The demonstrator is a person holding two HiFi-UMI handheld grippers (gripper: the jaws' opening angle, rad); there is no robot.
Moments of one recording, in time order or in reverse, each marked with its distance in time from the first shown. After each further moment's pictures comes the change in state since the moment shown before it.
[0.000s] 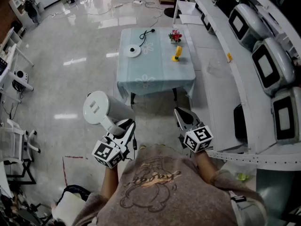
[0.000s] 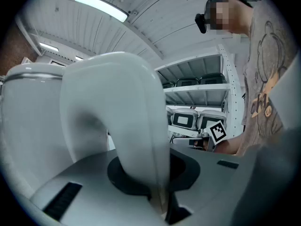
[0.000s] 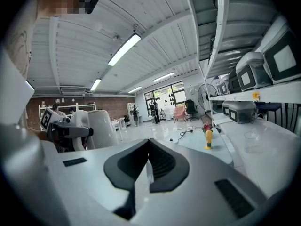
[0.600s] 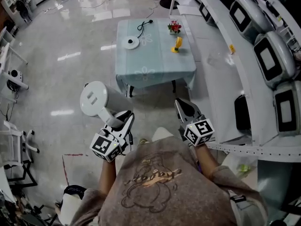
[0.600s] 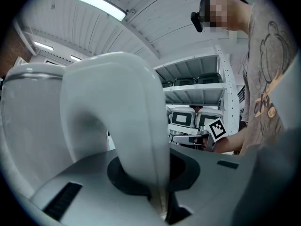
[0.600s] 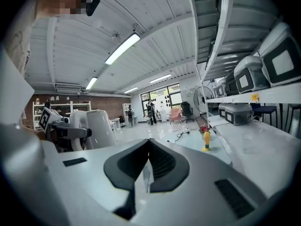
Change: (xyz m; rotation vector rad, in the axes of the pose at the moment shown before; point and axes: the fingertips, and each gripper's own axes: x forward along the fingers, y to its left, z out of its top) left arm -0.004 0.039 -0.001 0.035 0.007 -0.051; right arm 0.028 0.010 0.002 -0.011 -0.027 -0.062
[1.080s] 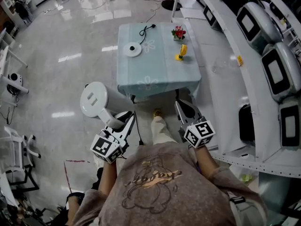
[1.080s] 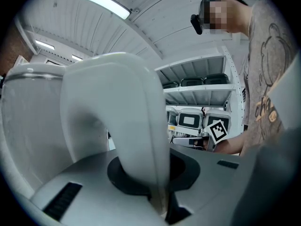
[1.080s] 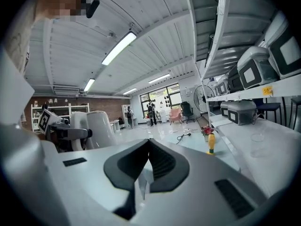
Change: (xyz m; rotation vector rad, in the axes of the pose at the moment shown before) left arm 0.056 0.063 0.015 -0.018 -0.016 0.002; right arm 0.076 -0.036 0.010 0.021 -0.008 0.000
